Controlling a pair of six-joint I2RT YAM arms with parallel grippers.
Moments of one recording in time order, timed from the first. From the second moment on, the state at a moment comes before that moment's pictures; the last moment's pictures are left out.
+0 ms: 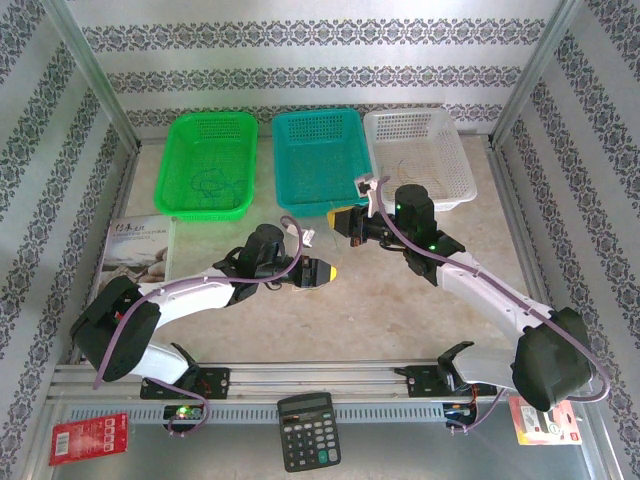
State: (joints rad) left arm -0.68 1.43 0.66 0.28 0.60 -0.68; right arm 0.49 1.23 0.83 0.13 -0.61 0.42
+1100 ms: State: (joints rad) left arm -0.68 1.29 0.54 0.39 0.54 -0.68; right arm 0.26 1.22 0.74 0.14 -0.44 0.61
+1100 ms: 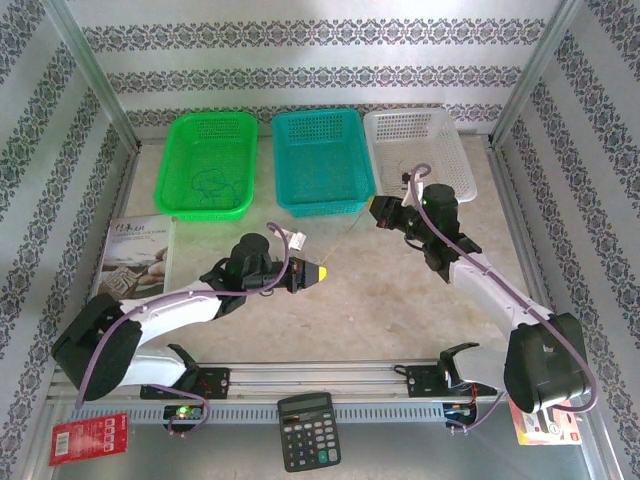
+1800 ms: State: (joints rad) left arm -0.68 1.18 0.51 0.42 0.38 -0.68; right arm 0.22 1.26 0.79 0.20 -0.43 0.69
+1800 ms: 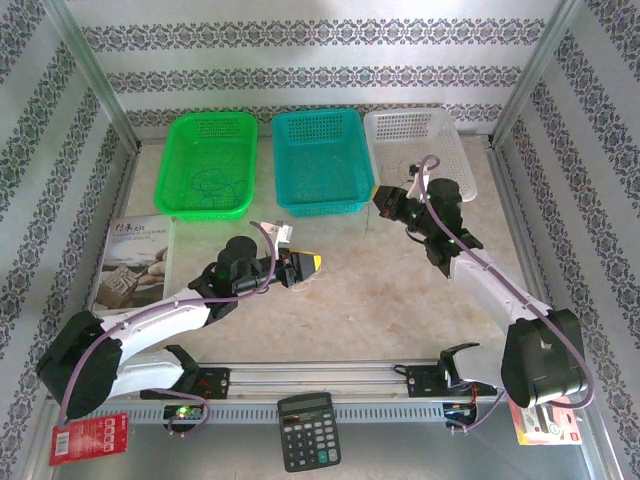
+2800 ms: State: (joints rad) left arm -0.68 1.11 0.51 0.30 0.29 -0.63; right arm -0.04 1.73 1.27 0.26 0.04 0.78
